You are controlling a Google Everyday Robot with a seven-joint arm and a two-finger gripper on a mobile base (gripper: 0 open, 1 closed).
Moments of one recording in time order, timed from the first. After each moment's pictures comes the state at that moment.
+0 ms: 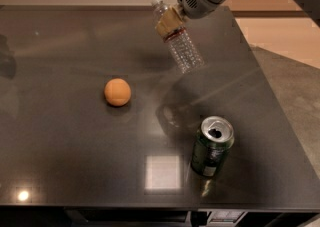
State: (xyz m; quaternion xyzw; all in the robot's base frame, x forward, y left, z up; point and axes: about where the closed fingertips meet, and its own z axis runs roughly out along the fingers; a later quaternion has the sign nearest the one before) arm 0.650 -0.034 0.975 -0.39 0.85 0.12 0.34
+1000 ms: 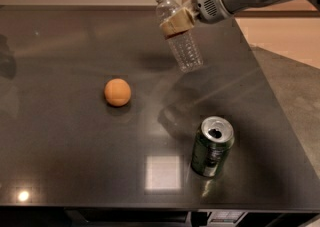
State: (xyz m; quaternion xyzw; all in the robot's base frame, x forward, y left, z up) arm 0.644 -0.039 0.987 -0.44 0.77 0.19 0.42
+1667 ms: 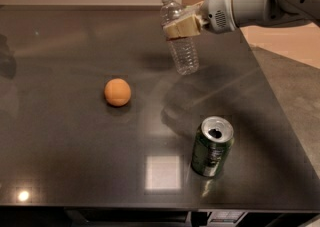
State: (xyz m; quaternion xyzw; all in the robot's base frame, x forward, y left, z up) arm 0.645 -0.047 0.981 -0.45 0.71 0.26 0.47
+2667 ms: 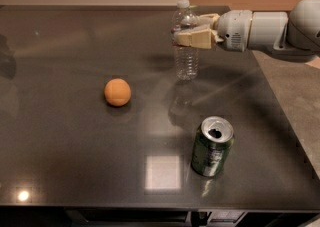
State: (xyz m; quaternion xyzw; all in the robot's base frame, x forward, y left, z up) arm 0.638 -0.073 0.967 -0.43 0.63 0.34 0.55
